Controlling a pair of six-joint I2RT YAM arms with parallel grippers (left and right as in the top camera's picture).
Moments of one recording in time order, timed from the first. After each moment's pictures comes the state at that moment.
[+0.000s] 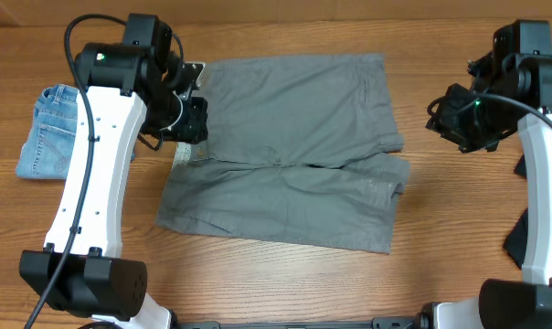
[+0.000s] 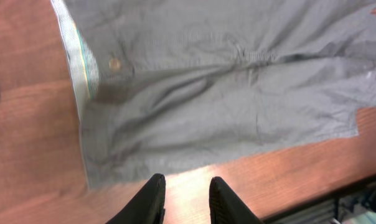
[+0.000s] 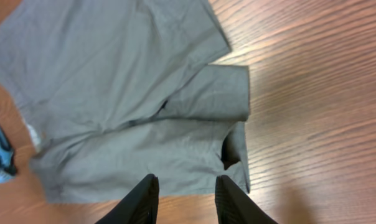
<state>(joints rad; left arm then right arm) -0.12 1.77 1.88 -1.52 0.25 0.02 -0.08 1.62 1.80 -1.49 -0.23 0.37</state>
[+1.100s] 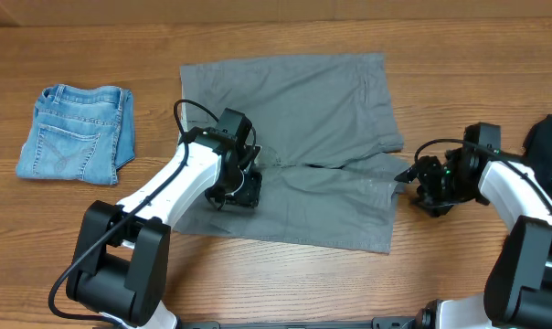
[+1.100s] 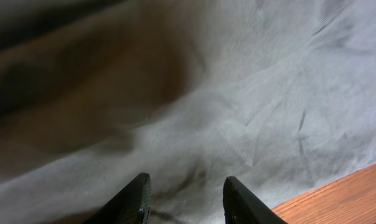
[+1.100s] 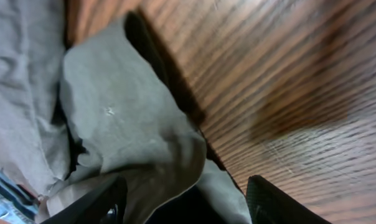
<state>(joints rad) -0.38 1.78 1.14 -0.89 0.25 -0.14 -0.25 1.66 0.90 -0.73 -0.48 0.62</state>
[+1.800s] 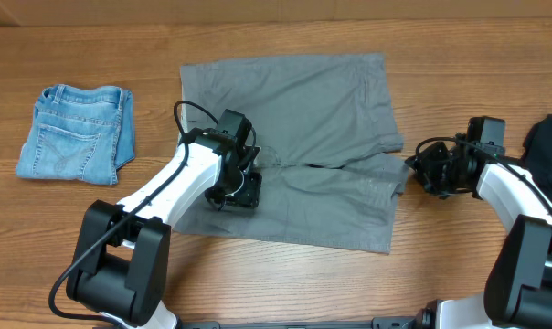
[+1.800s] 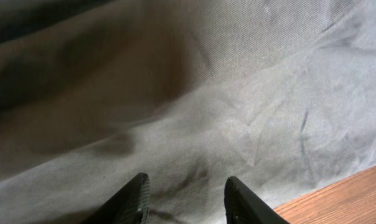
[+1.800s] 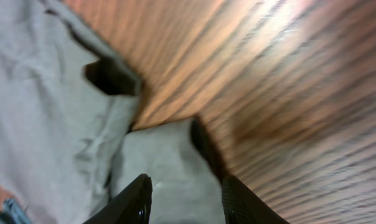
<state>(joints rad) -0.38 1.78 1.13 -0.89 0.25 -0.16 -0.25 1.66 0.89 -0.47 -0.41 0.69</state>
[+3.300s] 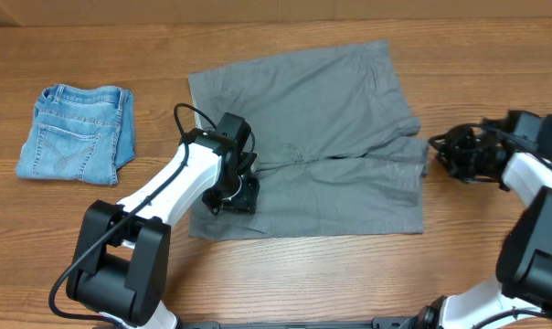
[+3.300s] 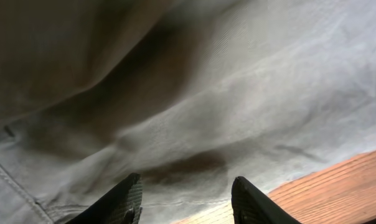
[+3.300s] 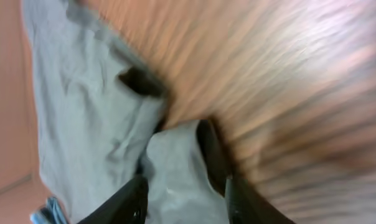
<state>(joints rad) -0.38 1.78 1.13 -0.95 0.22 -0.16 -0.43 1.81 1.00 -0.37 -0.59 0.55</state>
